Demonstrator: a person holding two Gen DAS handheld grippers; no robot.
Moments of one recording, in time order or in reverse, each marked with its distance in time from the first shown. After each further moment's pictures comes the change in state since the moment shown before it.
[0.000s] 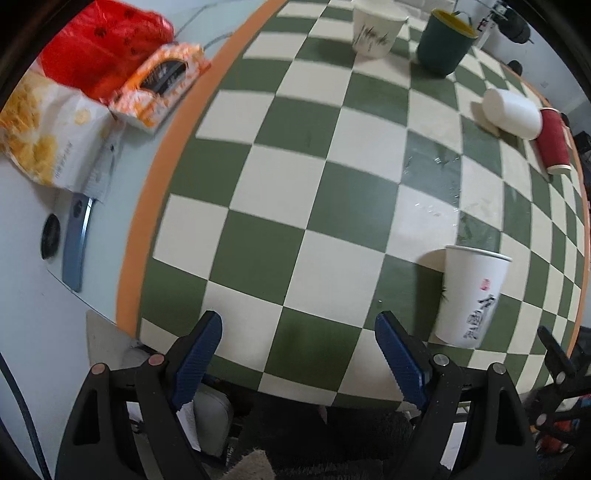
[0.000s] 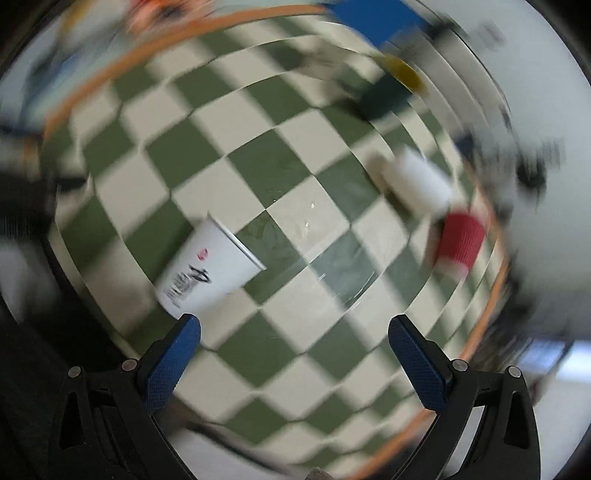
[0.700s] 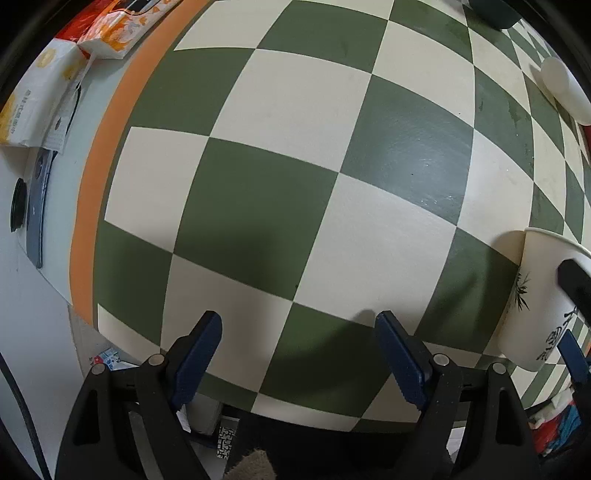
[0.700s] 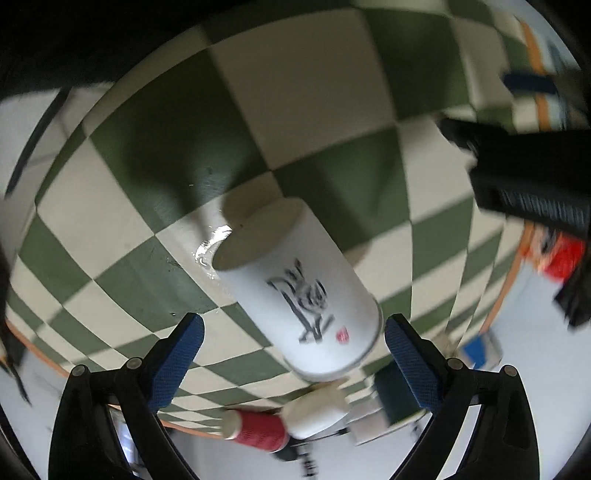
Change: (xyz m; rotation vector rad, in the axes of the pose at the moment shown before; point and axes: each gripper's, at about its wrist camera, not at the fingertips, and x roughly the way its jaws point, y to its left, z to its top) left arm 0.081 0.014 -0.006 -0.044 0.163 0.013; right arm 0.083 0.138 -0.043 -1.539 -0.057 -0.364
